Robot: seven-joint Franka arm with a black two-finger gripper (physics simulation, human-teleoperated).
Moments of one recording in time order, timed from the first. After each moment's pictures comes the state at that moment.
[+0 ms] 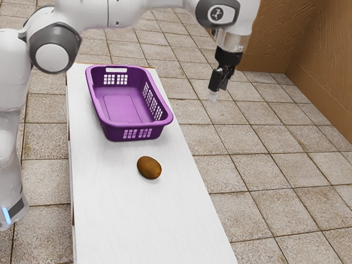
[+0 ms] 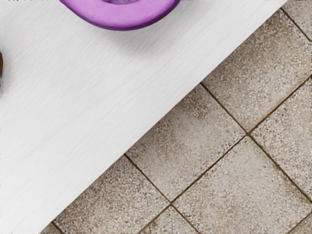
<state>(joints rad) -0.02 0.21 0.02 -1.25 -0.06 1.51 -2.40</state>
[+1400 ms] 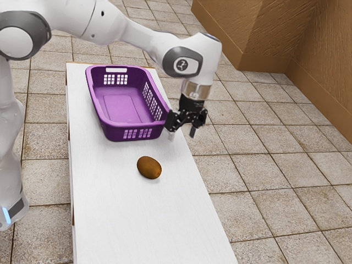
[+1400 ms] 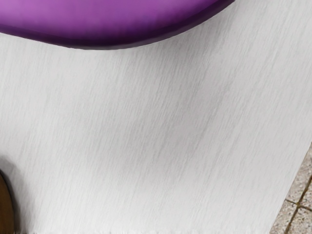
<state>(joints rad) -0.22 -0.02 0.21 -1.94 -0.18 1.85 -1.87</state>
